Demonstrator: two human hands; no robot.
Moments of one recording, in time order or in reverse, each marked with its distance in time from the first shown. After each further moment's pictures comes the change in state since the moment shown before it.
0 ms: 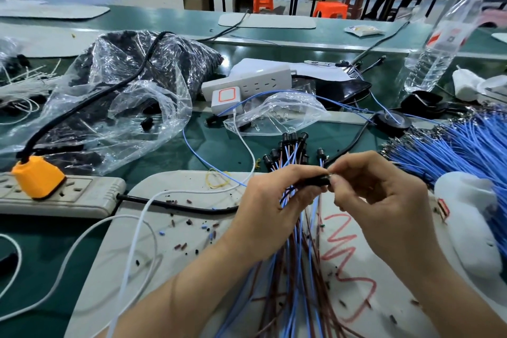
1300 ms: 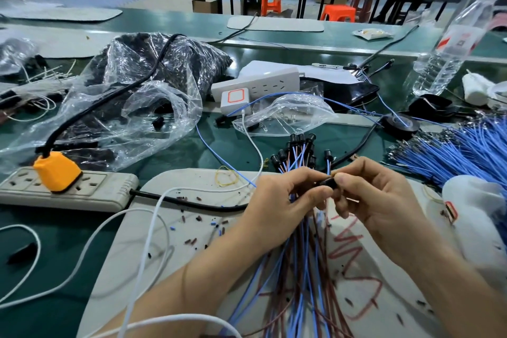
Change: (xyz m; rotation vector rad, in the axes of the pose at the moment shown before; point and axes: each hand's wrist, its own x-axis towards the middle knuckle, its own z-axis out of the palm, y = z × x) left_hand 0.002 -0.004 0.000 -0.069 -0.058 -0.155; right_hand 0.008 0.019 -0.002 0.554 -0.170 0.495
